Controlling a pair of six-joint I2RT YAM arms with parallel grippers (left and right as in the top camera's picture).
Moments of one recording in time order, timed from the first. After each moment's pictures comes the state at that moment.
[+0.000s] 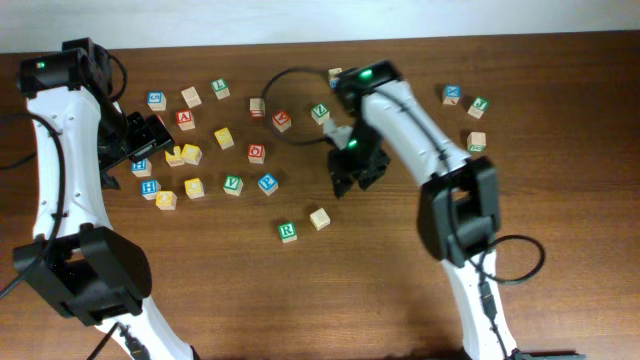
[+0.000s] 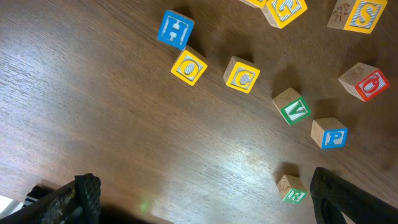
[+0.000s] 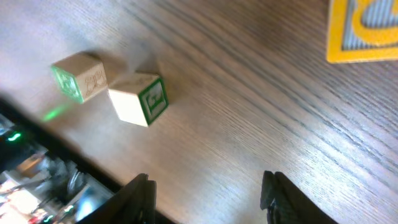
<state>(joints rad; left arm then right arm) 0.20 2.00 2.05 -1.63 0.01 -0.39 0.45 2.39 2.17 -1.61 -0.27 -0.05</state>
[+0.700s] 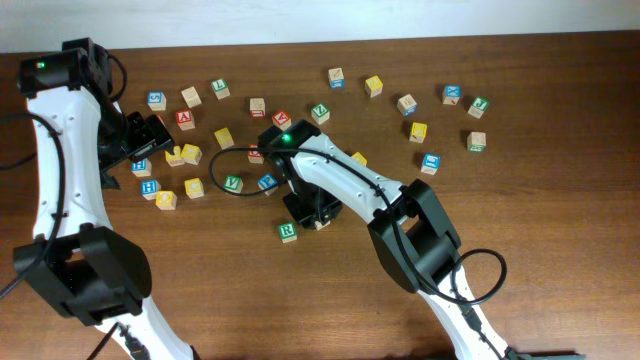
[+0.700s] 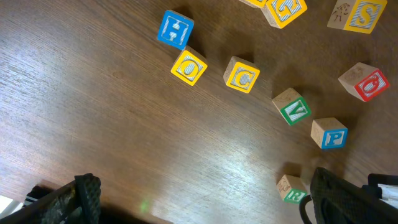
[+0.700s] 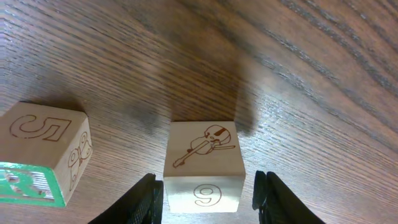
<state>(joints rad) 0.20 2.00 2.05 -1.63 0.01 -0.39 0.72 2.39 2.01 -1.41 -0.03 0.24</state>
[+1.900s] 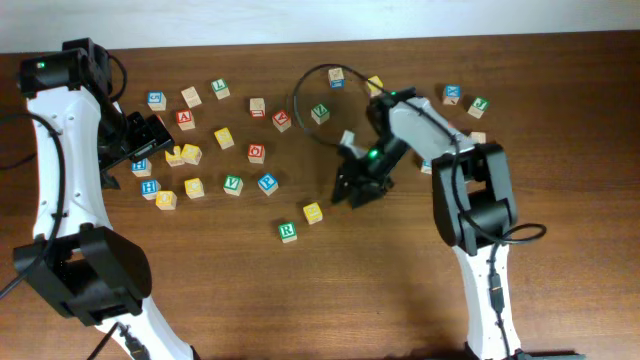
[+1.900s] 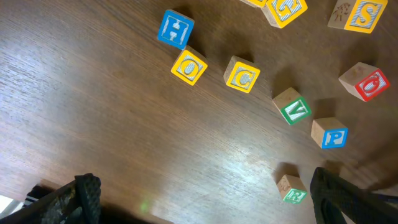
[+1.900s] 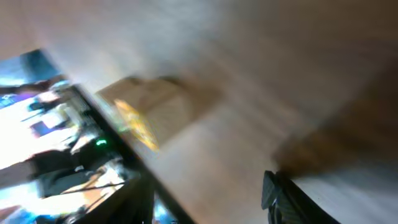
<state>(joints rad) 0.20 2.00 2.05 -1.63 0.01 -0.39 0.28 2.42 1.89 -1.40 -0.75 -0.14</state>
